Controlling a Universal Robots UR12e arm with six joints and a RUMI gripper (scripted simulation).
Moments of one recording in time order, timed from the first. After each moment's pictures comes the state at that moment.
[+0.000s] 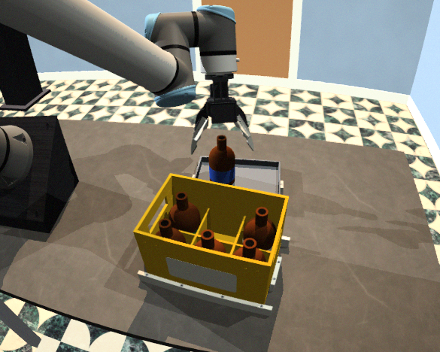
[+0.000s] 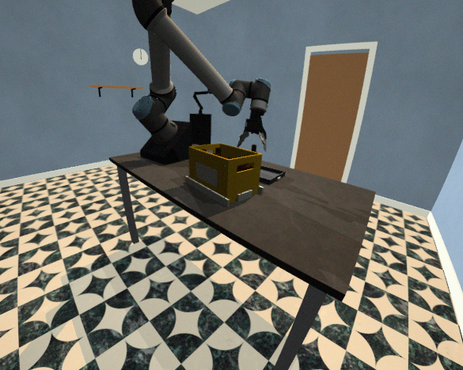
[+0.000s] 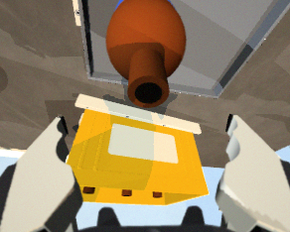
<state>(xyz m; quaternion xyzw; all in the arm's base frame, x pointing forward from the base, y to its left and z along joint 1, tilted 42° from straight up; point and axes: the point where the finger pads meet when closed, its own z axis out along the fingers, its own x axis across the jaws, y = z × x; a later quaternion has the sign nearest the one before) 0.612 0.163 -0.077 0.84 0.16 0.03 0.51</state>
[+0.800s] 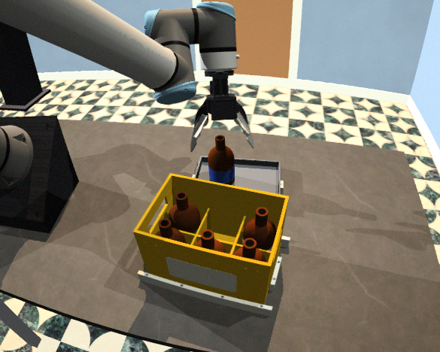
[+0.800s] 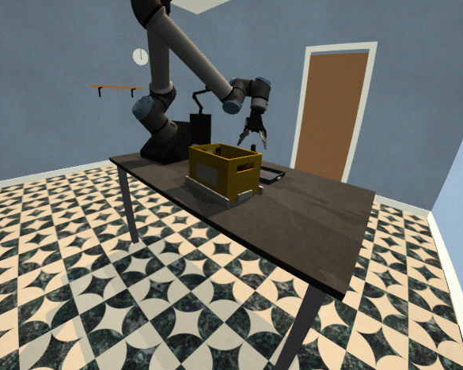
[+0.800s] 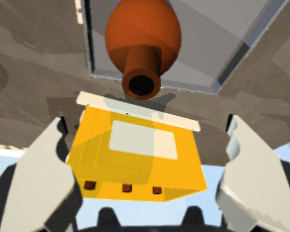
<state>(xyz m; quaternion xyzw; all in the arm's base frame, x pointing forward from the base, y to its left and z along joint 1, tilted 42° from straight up) 0.611 0.169 -0.070 0.84 0.16 0.03 0.51</state>
